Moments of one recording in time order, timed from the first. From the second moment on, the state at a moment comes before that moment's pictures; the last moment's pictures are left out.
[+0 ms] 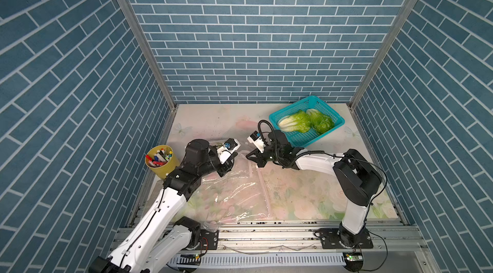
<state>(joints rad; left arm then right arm) -0.38 0.87 0.75 -0.38 0.40 0.41 0.81 1.87 1.12 0.19 -0.57 0.16</state>
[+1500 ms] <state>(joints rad) -0.10 1.56 1.18 -0.77 -0.08 -0.25 0.71 2.20 1.44 0.17 -0.73 0.31</state>
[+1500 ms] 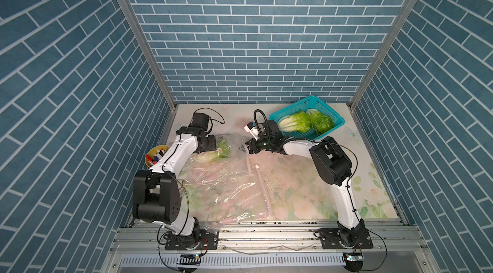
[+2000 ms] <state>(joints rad) -0.10 1.60 1.17 -0.76 -0.07 -0.28 0.71 2.38 1.56 0.77 -0.92 0.80</state>
